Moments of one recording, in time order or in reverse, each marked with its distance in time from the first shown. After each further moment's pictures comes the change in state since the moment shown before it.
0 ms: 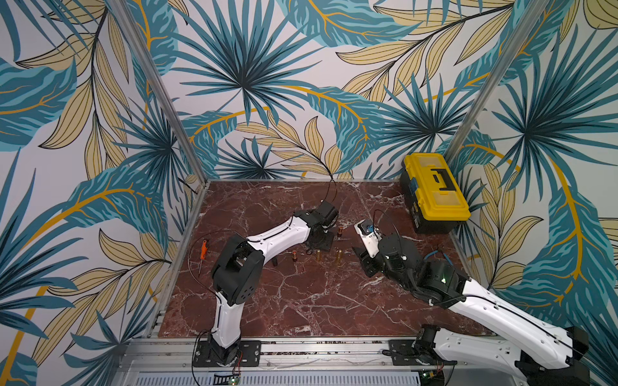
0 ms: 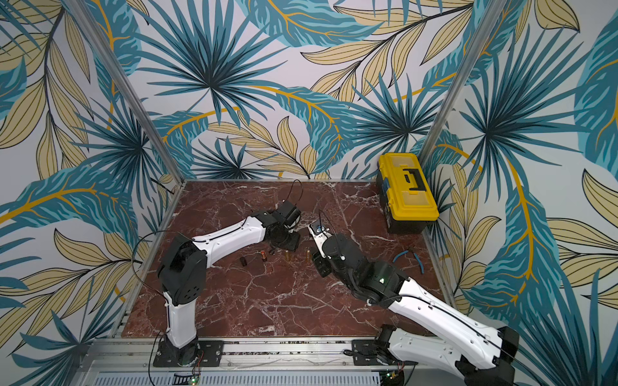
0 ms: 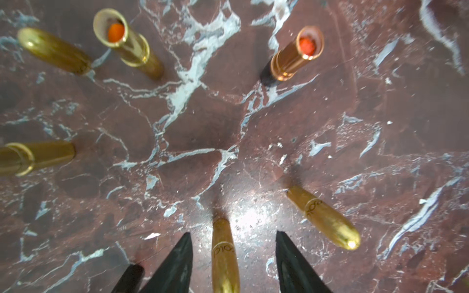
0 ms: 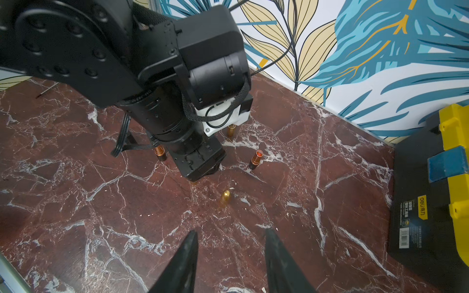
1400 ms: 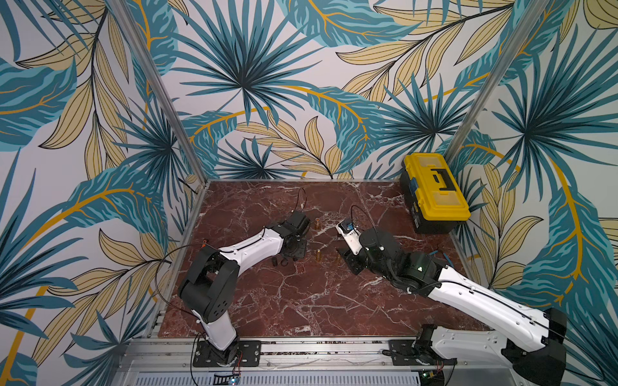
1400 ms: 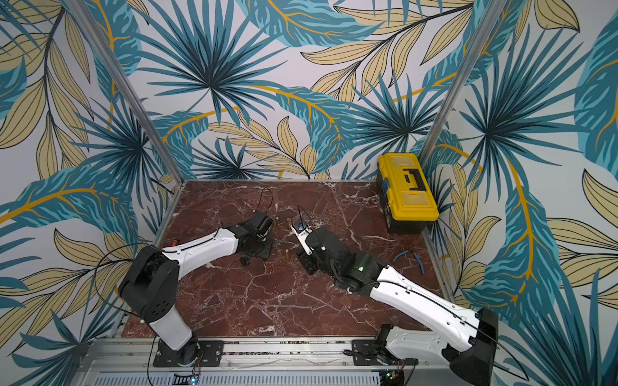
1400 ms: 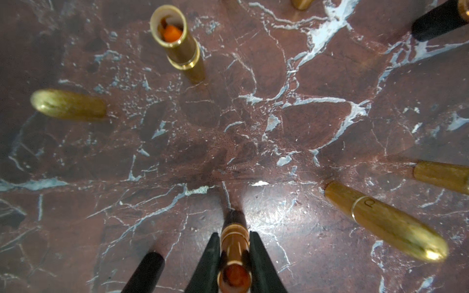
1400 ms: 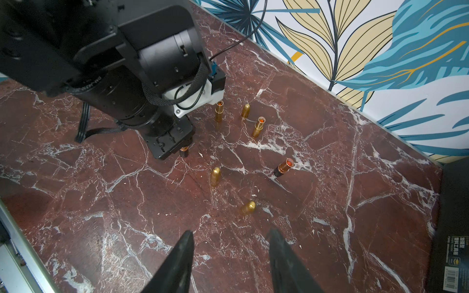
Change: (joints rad) left arm 0.130 -0.246 -0.412 0.153 -0.086 0.006; right arm 0.000 0.159 0.061 0.046 -0.109 -0.039
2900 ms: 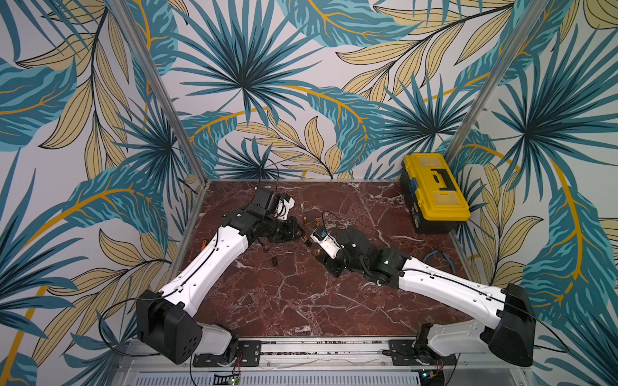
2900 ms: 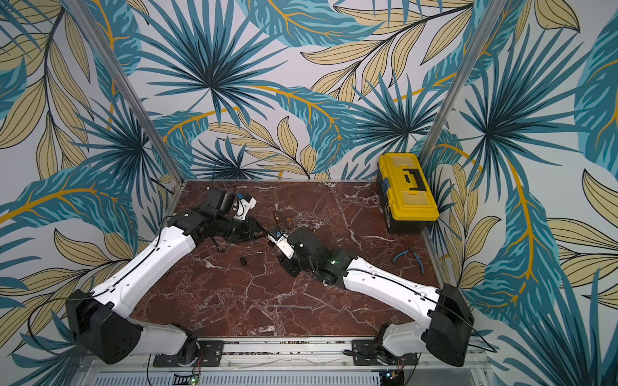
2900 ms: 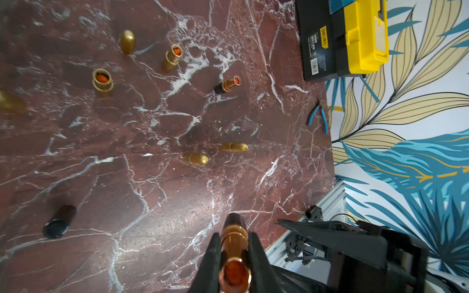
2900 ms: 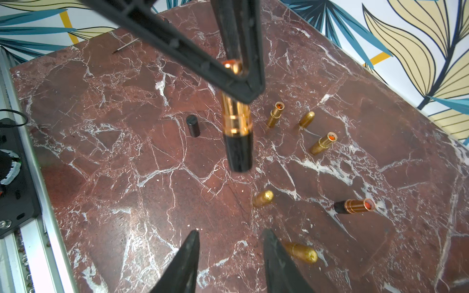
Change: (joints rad) left arm 0.148 -0.315 0.175 -0.189 0.523 -0.137; right arm 0.000 0.185 -0.036 0.191 -0.208 -0.084
